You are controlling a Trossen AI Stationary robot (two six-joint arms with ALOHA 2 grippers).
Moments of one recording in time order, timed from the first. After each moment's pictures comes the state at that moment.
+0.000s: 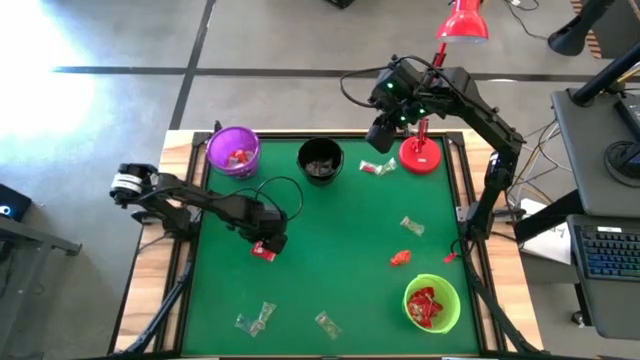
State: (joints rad) left arm -0.06 1.58 0.76 -0.66 0.07 -1.19; right arm -0.45 1.79 2.35 -1.55 0.05 0.05
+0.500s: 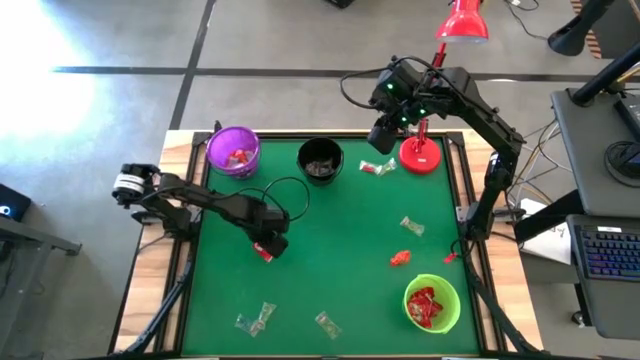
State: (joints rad) left arm -0.06 1.60 0.81 -0.67 0.07 -0.99; right arm -0.45 1.79 2.35 -1.57 0.05 0.04
